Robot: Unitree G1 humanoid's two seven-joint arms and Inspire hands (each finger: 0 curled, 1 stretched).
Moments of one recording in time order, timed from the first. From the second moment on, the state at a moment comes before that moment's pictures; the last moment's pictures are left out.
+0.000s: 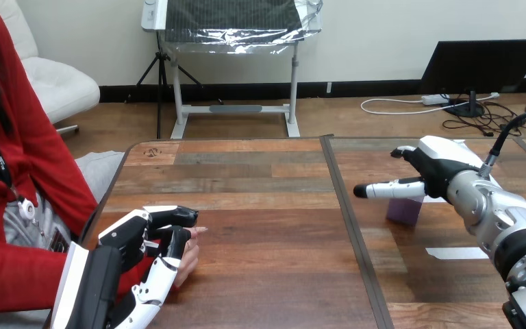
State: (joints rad) left arm 0.56 0.14 0.00 -0.30 0.16 -0.52 0.00; right arm -0.92 -0.42 0.39 1.36 -0.63 -0.11 0.04
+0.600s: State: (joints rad) left arm 0.57 0.14 0.01 -0.30 0.17 -0.52 0.01; right arm -0.92 -0.40 0.39 1.36 -0.64 -0.08 0.08
